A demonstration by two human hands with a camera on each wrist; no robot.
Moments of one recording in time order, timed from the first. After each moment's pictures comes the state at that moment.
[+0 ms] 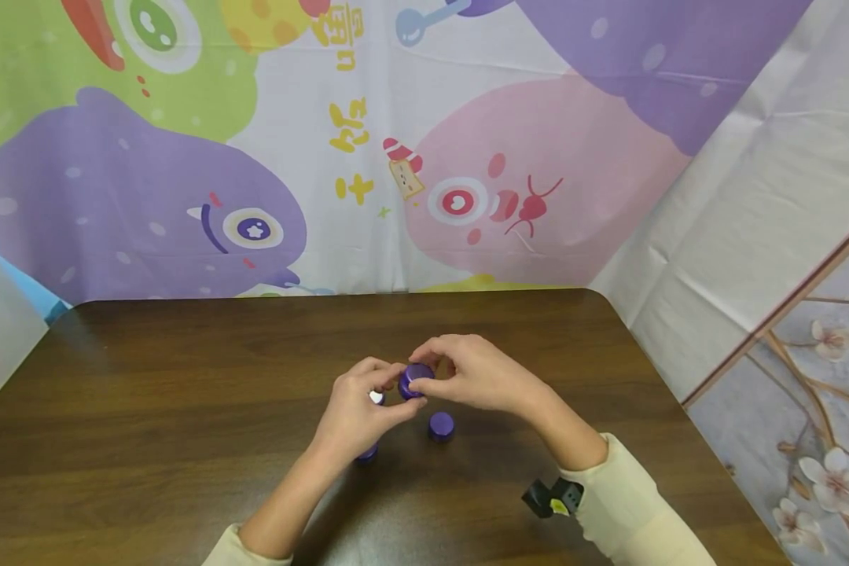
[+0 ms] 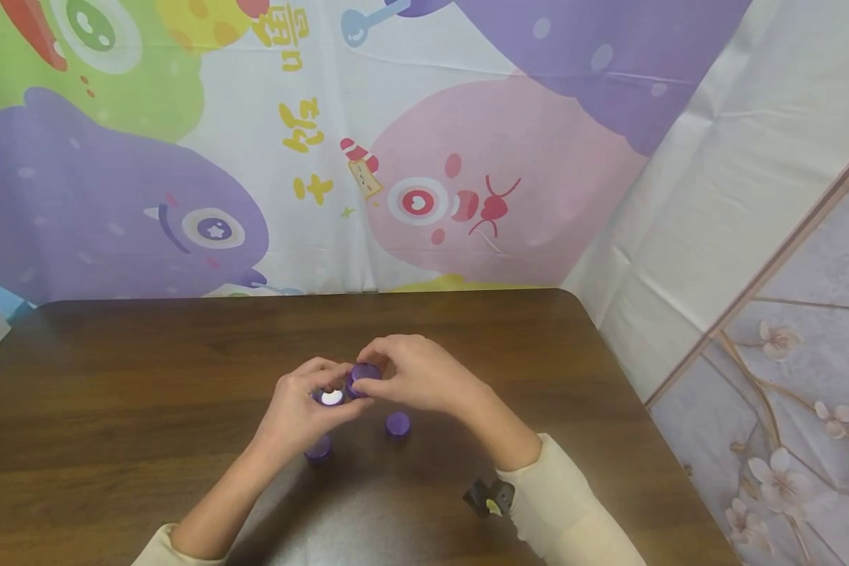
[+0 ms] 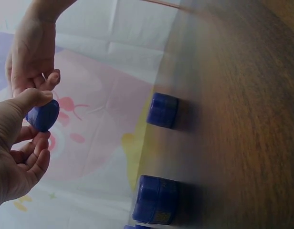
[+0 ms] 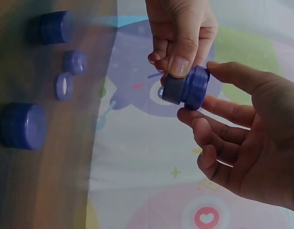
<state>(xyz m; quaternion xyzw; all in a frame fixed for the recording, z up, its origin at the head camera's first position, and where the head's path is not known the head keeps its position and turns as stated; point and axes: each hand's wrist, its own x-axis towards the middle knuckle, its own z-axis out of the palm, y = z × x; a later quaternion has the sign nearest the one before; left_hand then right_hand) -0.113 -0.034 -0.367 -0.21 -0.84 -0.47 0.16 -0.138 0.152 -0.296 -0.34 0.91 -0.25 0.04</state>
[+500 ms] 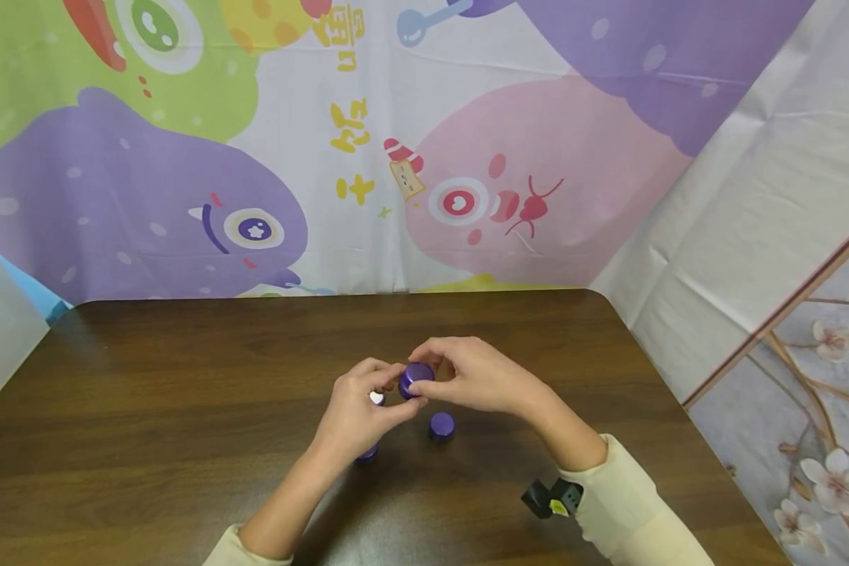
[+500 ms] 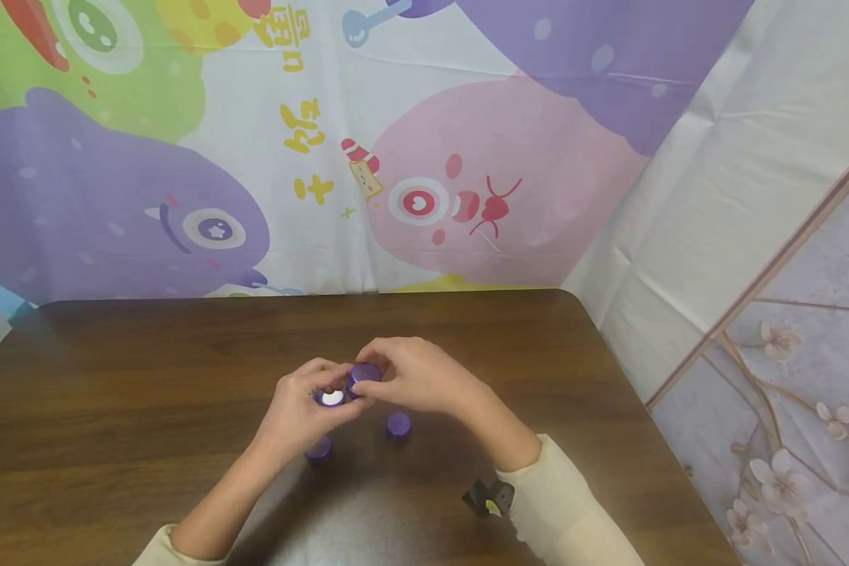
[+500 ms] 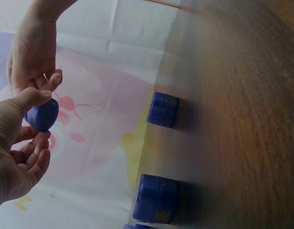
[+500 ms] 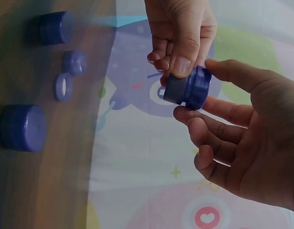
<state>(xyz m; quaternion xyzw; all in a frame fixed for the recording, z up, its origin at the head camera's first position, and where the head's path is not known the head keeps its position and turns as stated) -0.113 -0.035 -0.368 -0.21 -0.84 -0.47 0.16 -0.139 0.152 -0.297 -0.34 0.90 -0.25 0.07</state>
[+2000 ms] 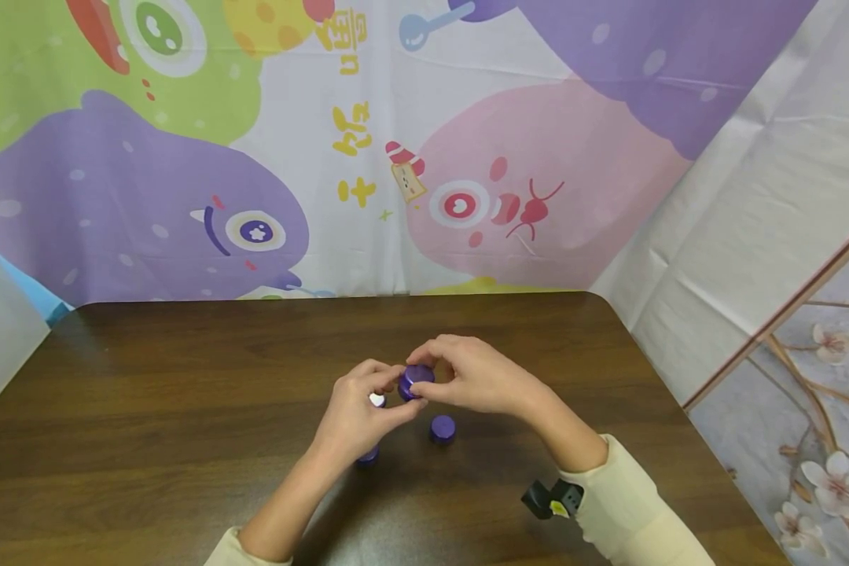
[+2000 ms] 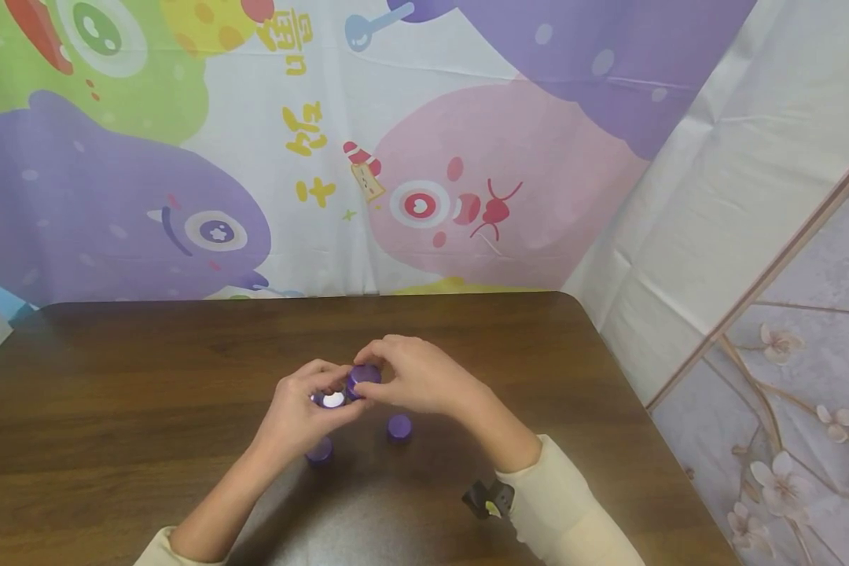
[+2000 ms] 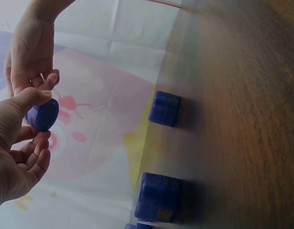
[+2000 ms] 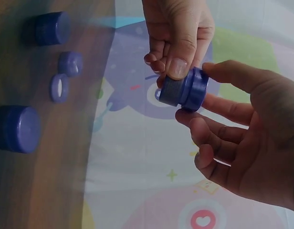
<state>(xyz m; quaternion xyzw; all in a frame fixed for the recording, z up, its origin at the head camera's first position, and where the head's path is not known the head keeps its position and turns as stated) -0.115 -0.037 -0.369 -0.22 -0.84 -0.46 0.18 -0.138 0.149 -0.293 -0.36 0.90 -0.23 0.04</state>
